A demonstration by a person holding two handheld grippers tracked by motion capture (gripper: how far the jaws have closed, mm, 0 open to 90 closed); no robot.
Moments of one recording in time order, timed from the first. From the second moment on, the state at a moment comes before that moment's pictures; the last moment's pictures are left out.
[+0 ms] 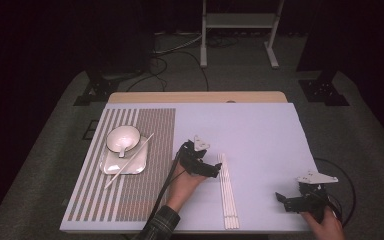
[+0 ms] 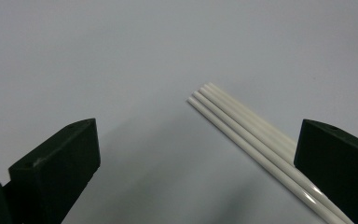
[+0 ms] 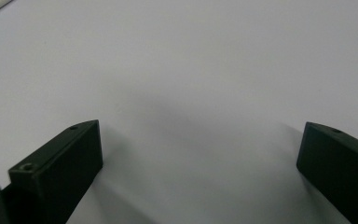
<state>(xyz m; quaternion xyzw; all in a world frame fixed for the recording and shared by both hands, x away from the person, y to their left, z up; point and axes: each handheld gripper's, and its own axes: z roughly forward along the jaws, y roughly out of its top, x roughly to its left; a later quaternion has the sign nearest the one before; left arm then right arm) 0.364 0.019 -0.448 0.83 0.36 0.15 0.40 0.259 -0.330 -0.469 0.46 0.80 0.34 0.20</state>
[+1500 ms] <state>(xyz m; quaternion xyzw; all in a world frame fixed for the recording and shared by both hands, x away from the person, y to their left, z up) 0.339 0.016 -0.450 0.84 0.37 0.13 0.38 0.259 -0.330 -0.469 0.46 0.80 0.34 0.20</state>
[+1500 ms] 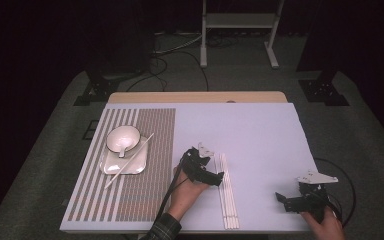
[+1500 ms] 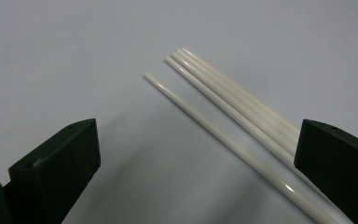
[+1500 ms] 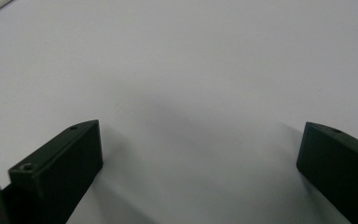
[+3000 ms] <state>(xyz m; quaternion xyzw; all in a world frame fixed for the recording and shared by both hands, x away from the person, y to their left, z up) 0.243 0.010 -0.464 0.86 0.31 0.09 0.40 0.259 -0.330 -0.469 0.46 0.80 0.34 0.20</state>
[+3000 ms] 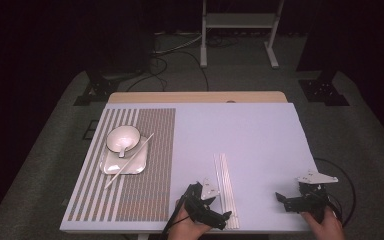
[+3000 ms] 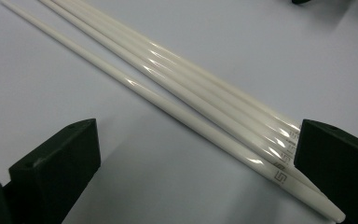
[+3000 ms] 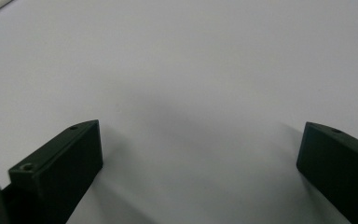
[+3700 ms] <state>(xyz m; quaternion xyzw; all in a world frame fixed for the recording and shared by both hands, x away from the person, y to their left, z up) 0.238 0.009 -0.466 0.87 0.30 0.11 0.38 0.259 -0.330 -0.469 0.46 0.80 0.34 0.20</state>
